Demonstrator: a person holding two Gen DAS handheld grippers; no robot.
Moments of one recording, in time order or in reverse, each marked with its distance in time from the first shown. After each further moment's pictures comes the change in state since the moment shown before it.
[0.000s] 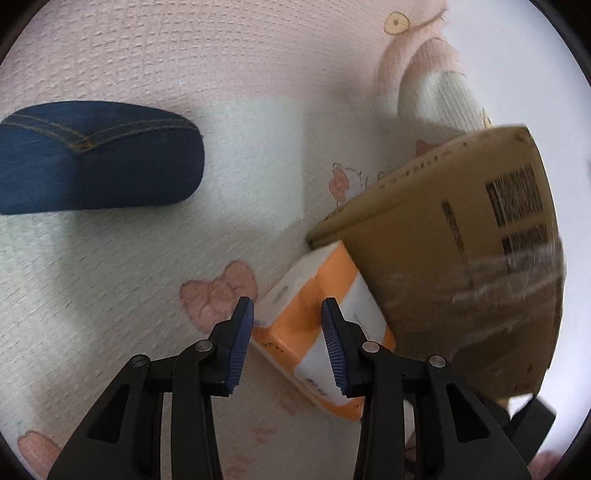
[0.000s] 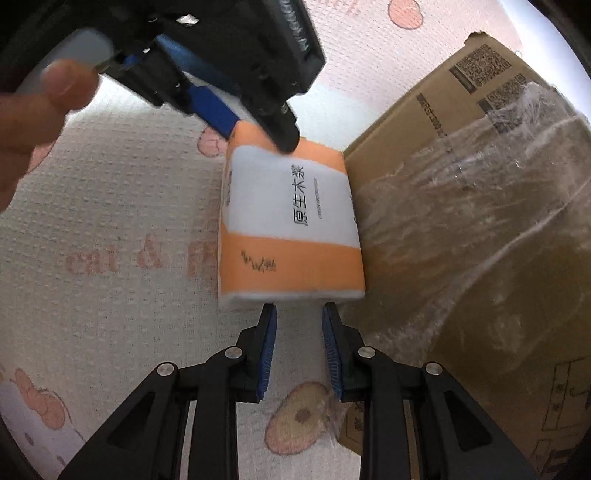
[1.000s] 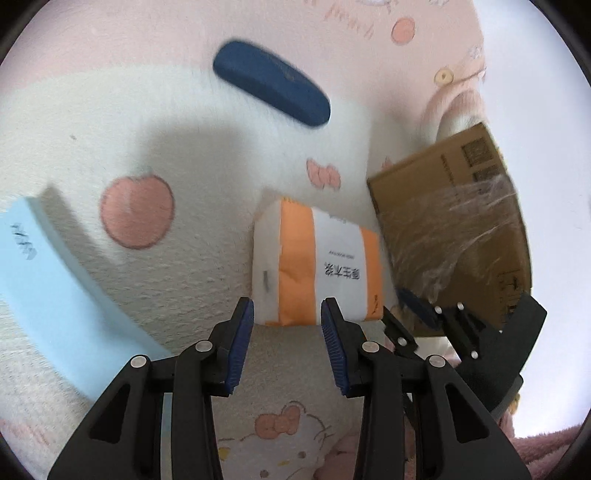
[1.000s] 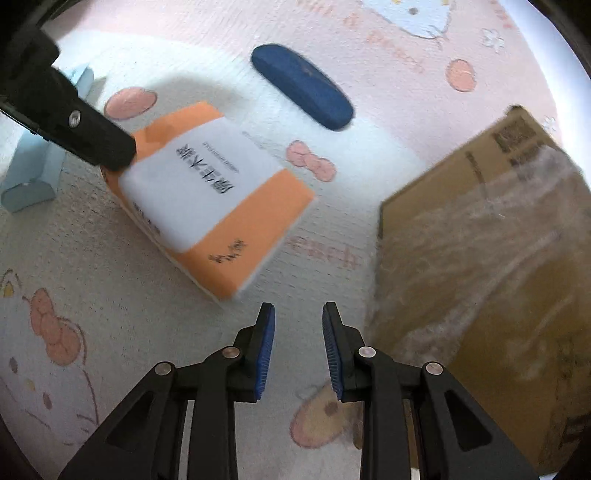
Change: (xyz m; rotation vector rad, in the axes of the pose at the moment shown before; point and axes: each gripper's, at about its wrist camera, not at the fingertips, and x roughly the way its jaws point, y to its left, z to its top) left arm -0.098 0.024 -0.146 -0.266 -0.149 0.122; right arm -0.036 0.022 -0.044 -0.188 -0.185 0.092
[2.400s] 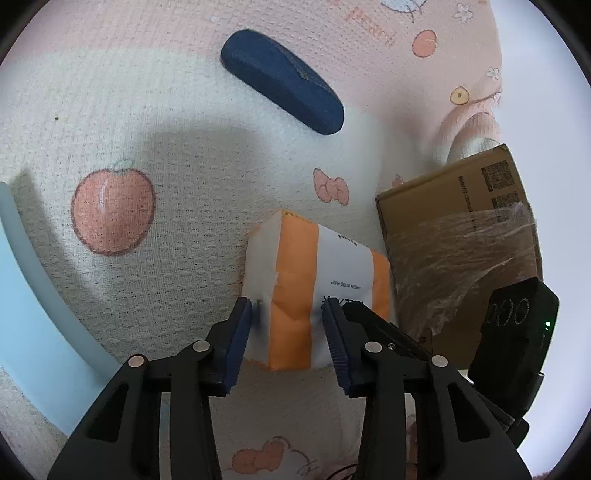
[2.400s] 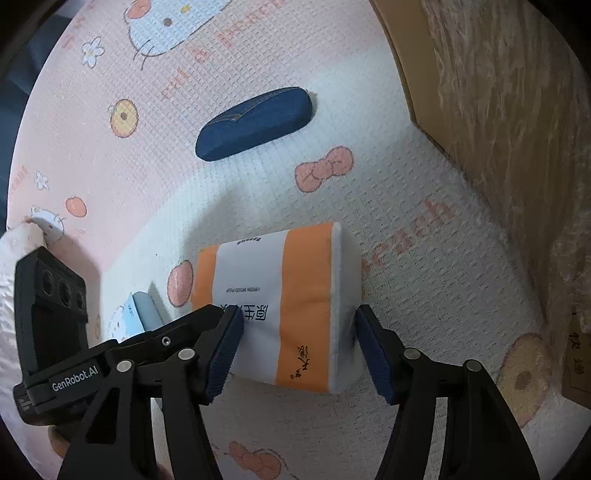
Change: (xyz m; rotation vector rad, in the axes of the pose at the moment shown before) left arm 0.034 0.000 0.006 -0.096 -0.037 -0.025; right arm 0.038 -0.046 0.013 0.858 -0.024 0.652
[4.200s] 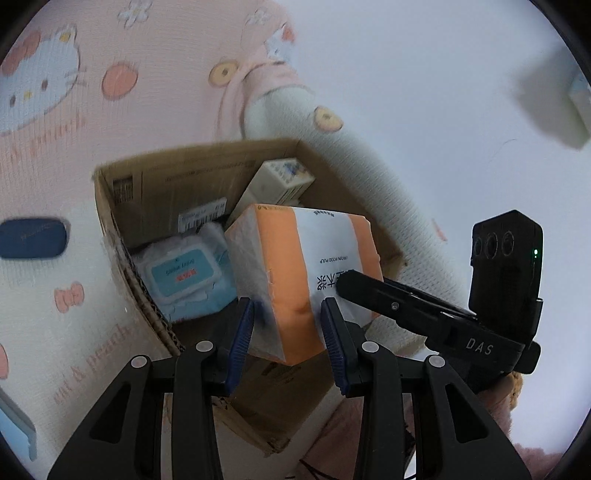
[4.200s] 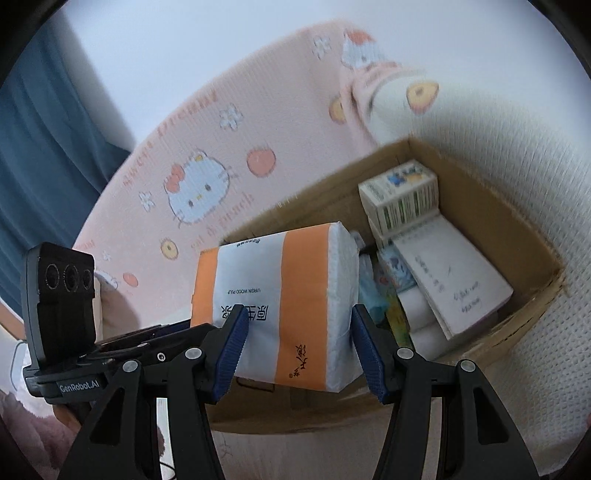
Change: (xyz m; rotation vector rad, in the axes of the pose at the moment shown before) left arm 0.010 -0.325 -0.030 0.459 -0.035 -0.085; right arm -0.268 -0.164 0.075 -0.044 -0.239 0.124
